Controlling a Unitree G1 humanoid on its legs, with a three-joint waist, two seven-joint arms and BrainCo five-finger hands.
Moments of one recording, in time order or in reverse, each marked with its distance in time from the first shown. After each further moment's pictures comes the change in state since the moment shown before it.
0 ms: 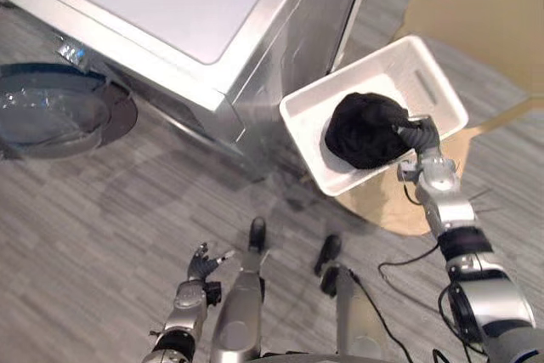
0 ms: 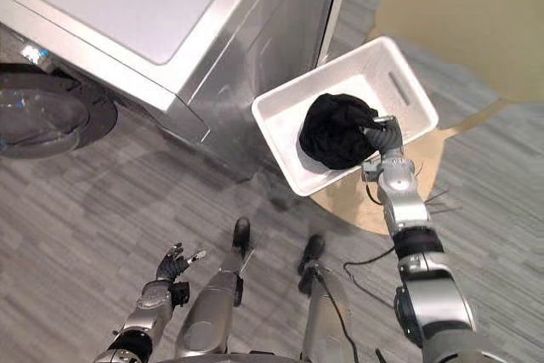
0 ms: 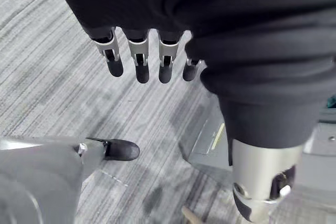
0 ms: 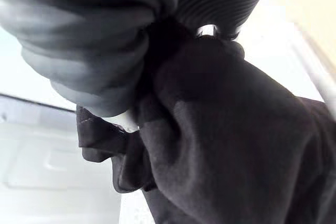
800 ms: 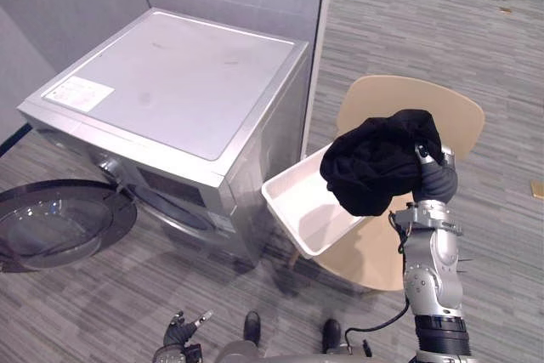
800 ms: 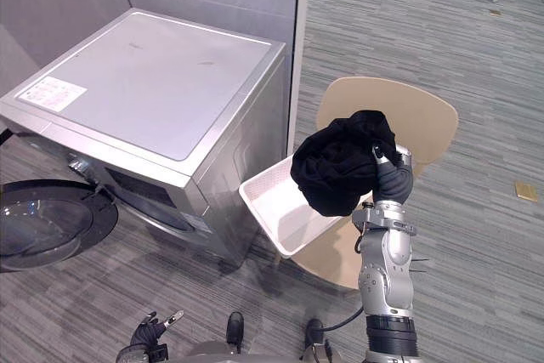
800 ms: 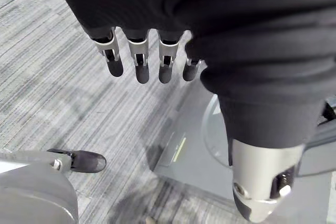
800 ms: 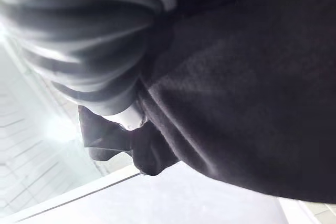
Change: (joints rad) left arm 0.151 -0.017 0.136 -0.040 0.020 0.014 0.002; right arm 0.293 0.303 -0.062 -0.587 0.191 -0.127 0.101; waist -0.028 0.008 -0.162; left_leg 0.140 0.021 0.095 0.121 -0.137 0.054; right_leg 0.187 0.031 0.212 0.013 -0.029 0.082
